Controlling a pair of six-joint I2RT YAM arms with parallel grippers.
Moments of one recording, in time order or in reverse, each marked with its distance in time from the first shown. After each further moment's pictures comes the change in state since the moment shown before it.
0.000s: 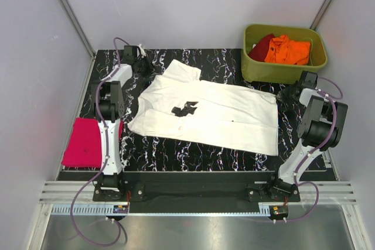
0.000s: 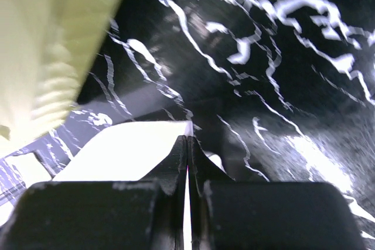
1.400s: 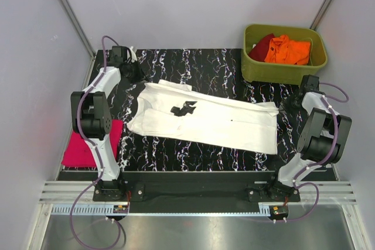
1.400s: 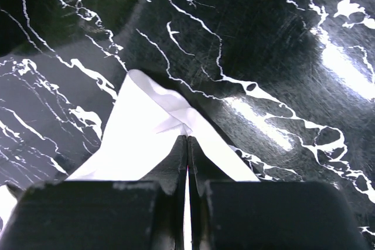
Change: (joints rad) left arm 0.019 -0.459 -0.371 -0.195 -0.132 0.165; right arm -0.007 -0.195 -0.064 -0.299 0.115 -0.105
